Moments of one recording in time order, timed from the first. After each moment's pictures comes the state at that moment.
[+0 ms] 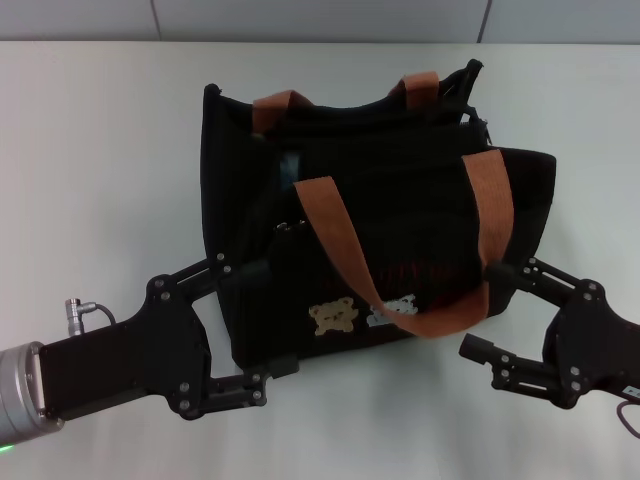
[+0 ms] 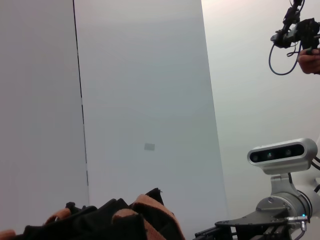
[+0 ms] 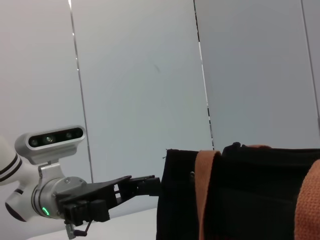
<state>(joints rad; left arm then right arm) -0.40 -2.07 0.27 0.25 2.23 1.93 -0.50 0.38 2.08 -0.16 -0.28 -2.29 -1.85 0.69</state>
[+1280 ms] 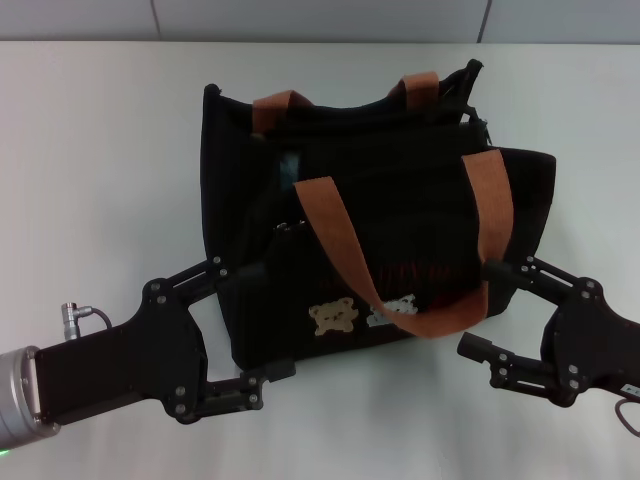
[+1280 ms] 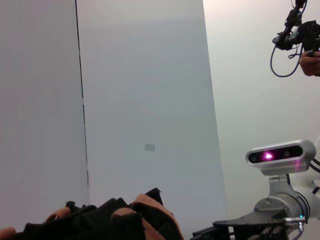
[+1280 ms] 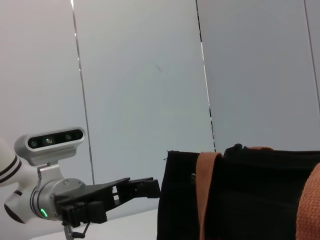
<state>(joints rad) -0.39 -2.07 0.27 0.25 2.23 1.94 -0.51 0.38 2.08 -0.16 -0.28 -2.29 -1.85 0.69</state>
